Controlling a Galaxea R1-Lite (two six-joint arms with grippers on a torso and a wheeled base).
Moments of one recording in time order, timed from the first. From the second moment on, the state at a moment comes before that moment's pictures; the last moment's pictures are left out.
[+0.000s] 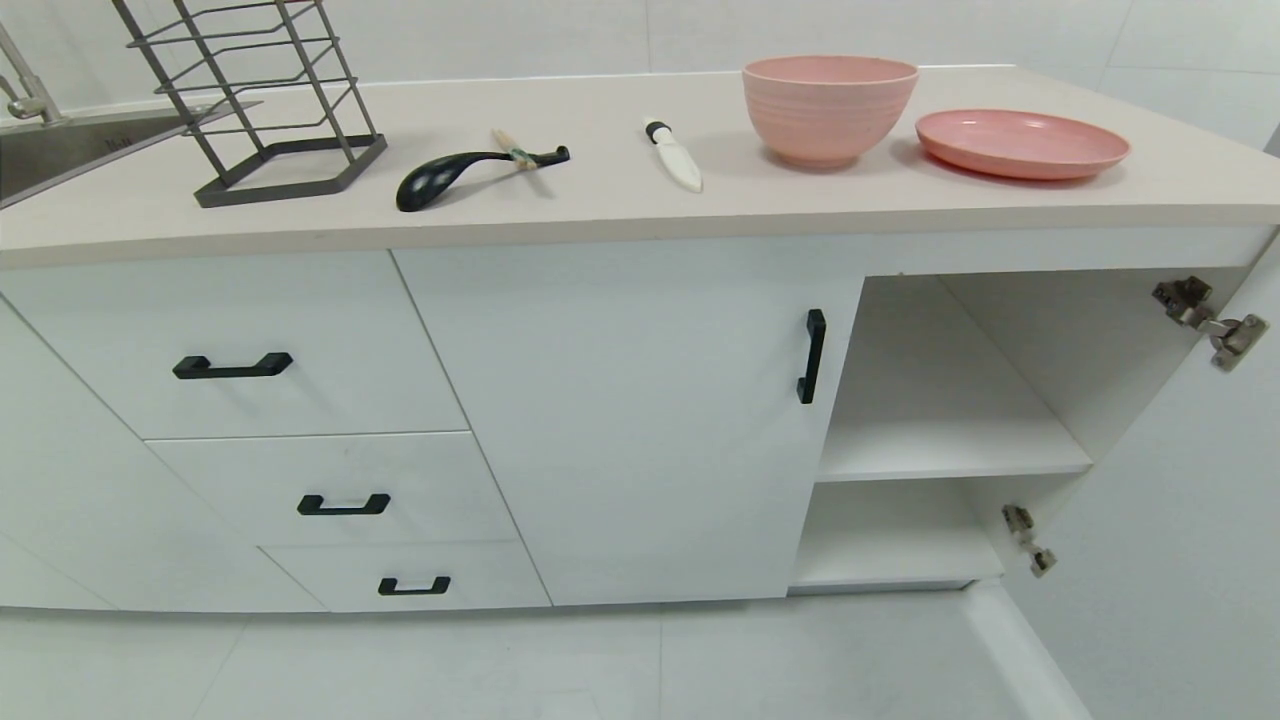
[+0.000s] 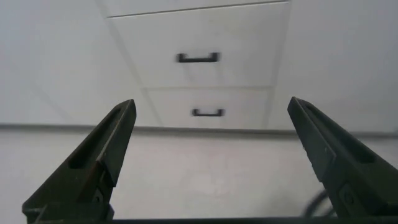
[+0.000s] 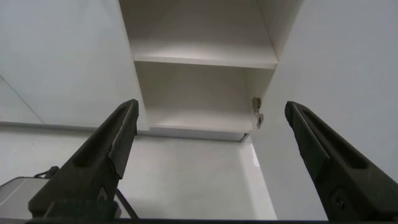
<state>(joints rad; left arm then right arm) -0.09 0.09 0.00 -0.06 0.29 0.10 0.00 0.00 0.00 -0.01 0.05 -0.06</state>
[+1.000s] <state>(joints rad) 0.00 0.00 0.00 0.00 0.01 0.03 0.00 0.00 0.00 0.00 0.04 -0.03</state>
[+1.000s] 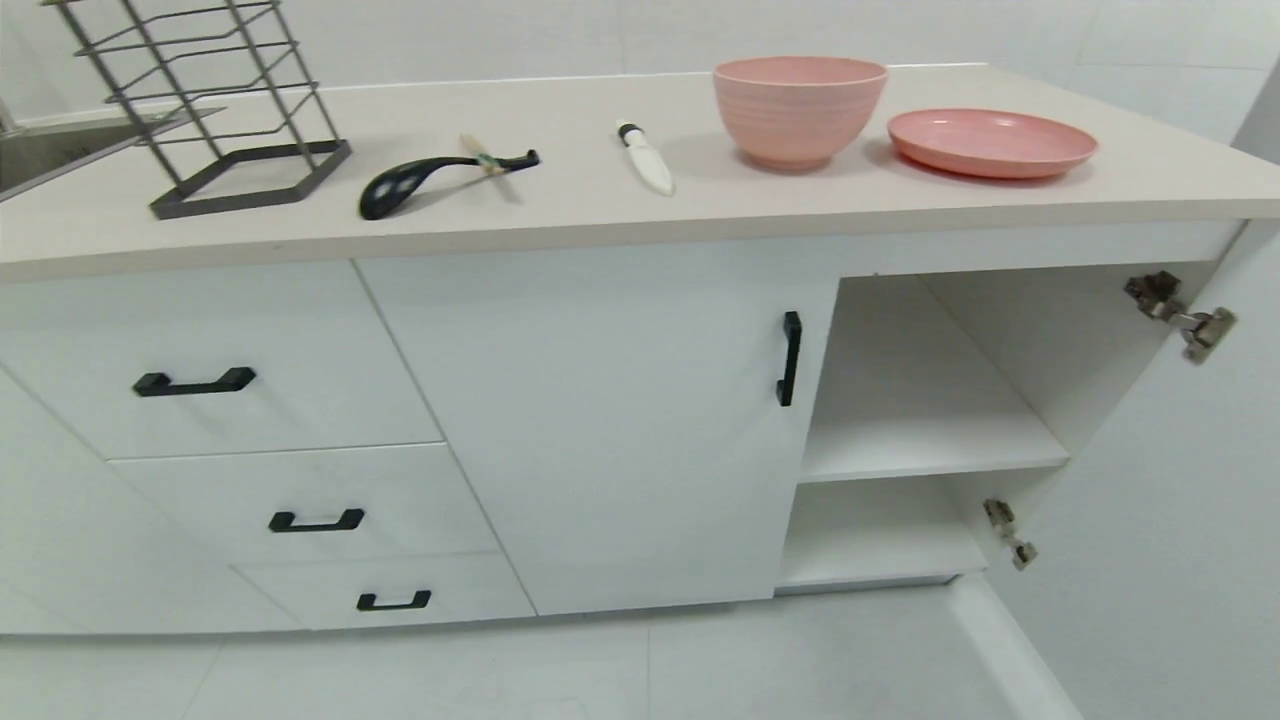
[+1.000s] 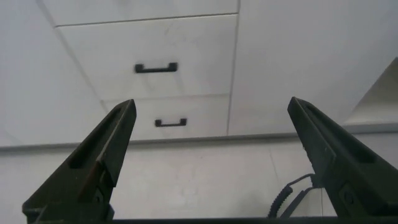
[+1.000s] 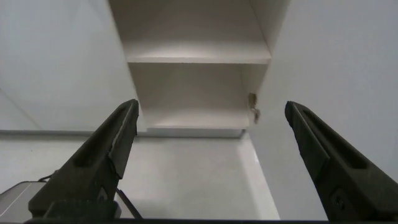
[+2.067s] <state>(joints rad) 0.00 0.00 0.00 0.00 0.04 0.05 0.00 0.00 0.00 0.00 0.04 -0.03</state>
